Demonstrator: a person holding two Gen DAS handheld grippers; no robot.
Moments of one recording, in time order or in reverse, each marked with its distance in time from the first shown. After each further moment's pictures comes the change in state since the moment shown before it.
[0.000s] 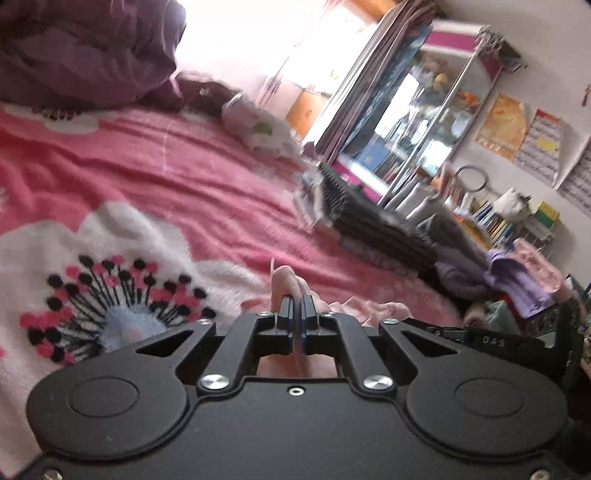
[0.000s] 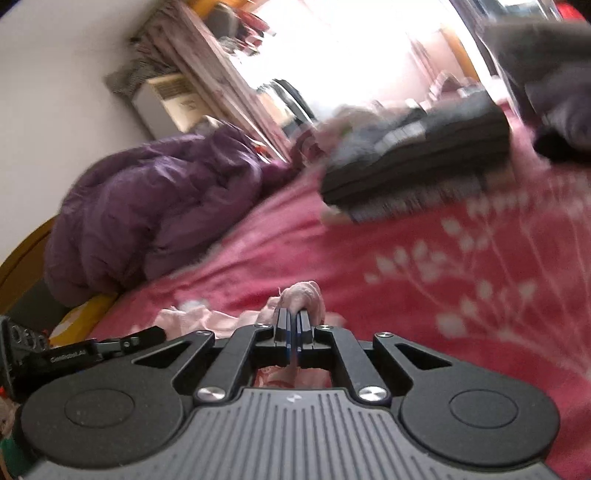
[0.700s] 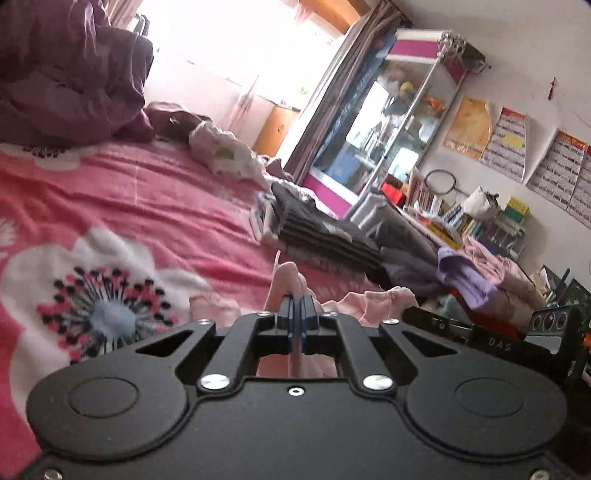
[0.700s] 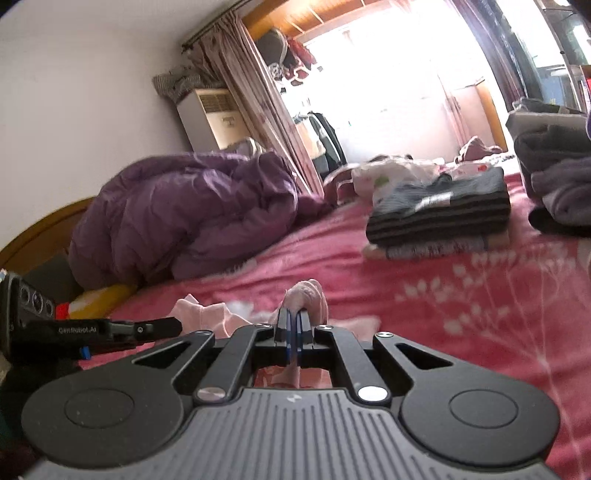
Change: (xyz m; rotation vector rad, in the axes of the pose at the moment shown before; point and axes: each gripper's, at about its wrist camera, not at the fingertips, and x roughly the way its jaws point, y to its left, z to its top) left arm -0.070 -0.045 -0.008 0.067 -0.108 -0.079; right arm -0.087 0.057 -0.016 -0.199 -0.151 0.049
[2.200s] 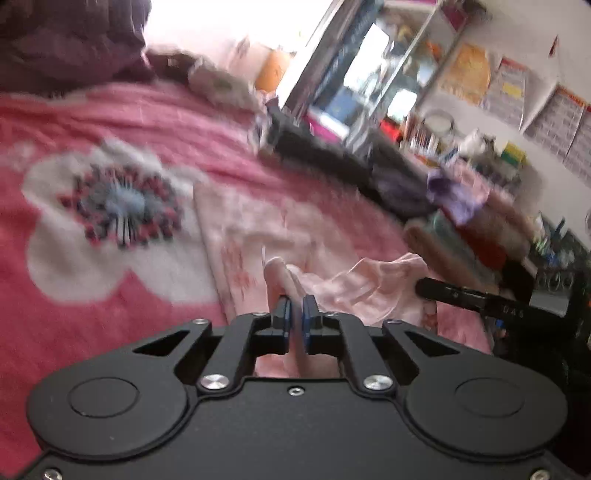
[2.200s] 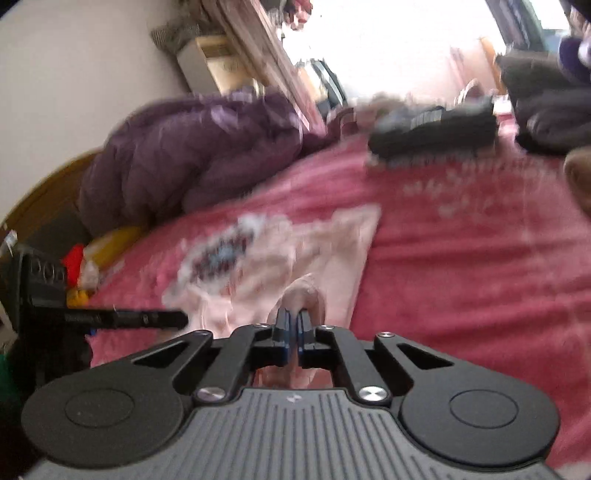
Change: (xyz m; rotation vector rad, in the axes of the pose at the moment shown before) left arm -0.041 -0.010 -0.046 0.011 0.167 -0.006; right arm -0.054 0.016 -0.046 0.023 0.138 0.016
